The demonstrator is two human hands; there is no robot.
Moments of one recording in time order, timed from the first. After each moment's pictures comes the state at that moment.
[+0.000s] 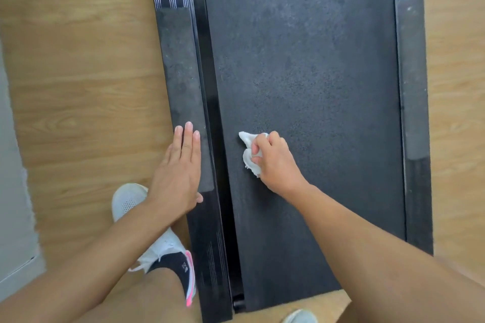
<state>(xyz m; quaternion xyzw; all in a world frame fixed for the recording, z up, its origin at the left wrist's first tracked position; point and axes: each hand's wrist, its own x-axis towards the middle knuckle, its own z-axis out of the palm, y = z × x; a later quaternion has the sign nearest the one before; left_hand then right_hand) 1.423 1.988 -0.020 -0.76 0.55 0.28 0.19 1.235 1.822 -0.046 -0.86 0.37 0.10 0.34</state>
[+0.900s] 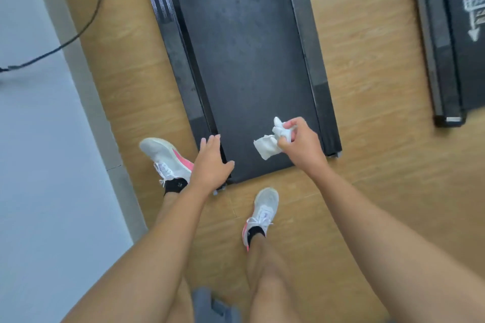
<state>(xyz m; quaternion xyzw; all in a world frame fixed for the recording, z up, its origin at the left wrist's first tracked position) 1.230 2.053 0.349 -0.80 0.30 0.50 -0.09 1.039 1.902 0.356 -0.64 0.61 0.08 0.46</state>
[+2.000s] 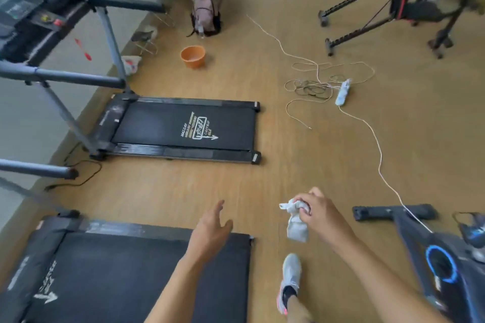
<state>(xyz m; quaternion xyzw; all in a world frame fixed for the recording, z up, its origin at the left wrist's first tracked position) 0.908 1.813 0.817 -0.48 0.78 0.39 0.05 0.651 1.985 0.836 -0.40 0.84 -0.24 0.26</state>
